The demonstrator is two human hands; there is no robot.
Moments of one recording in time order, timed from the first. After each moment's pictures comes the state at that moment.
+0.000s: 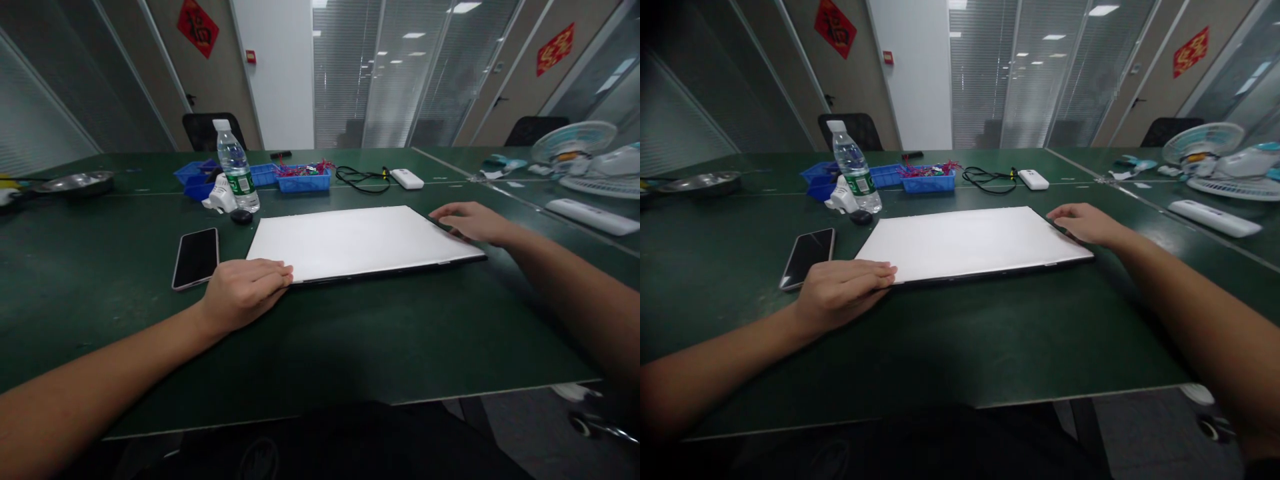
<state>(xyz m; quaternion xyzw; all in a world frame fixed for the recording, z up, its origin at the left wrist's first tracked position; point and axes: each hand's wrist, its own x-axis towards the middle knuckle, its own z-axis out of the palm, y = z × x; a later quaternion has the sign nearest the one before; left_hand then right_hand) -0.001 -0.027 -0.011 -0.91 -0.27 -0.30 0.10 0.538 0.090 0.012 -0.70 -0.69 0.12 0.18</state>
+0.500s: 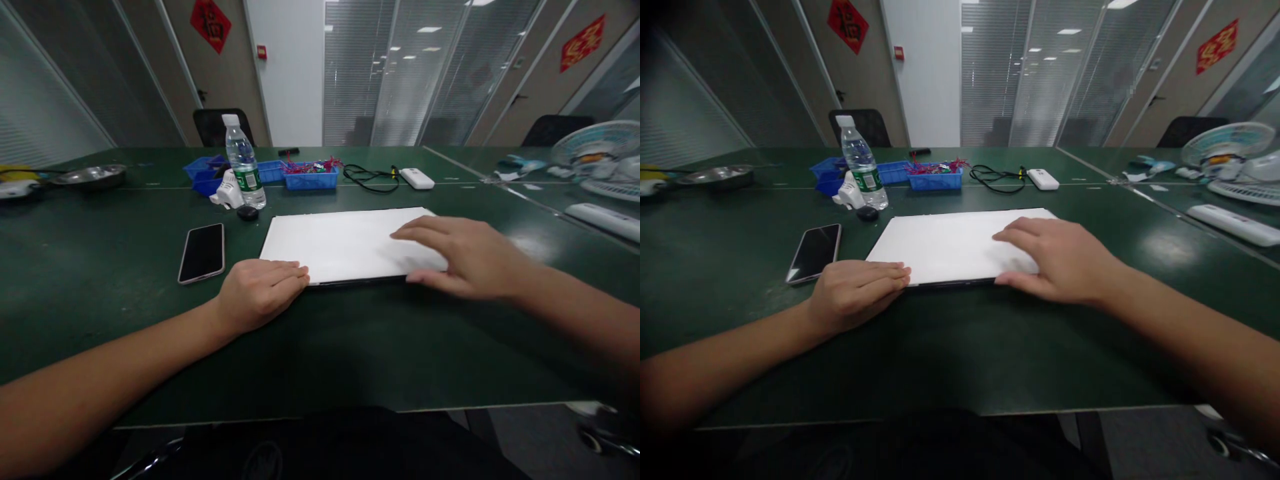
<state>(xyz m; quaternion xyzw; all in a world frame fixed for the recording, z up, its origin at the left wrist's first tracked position) 0.020 -0.031 -0.004 -0.90 -0.19 -0.32 0.23 0.406 -0.022 0.055 -0.32 -0.92 -0.17 0.12</state>
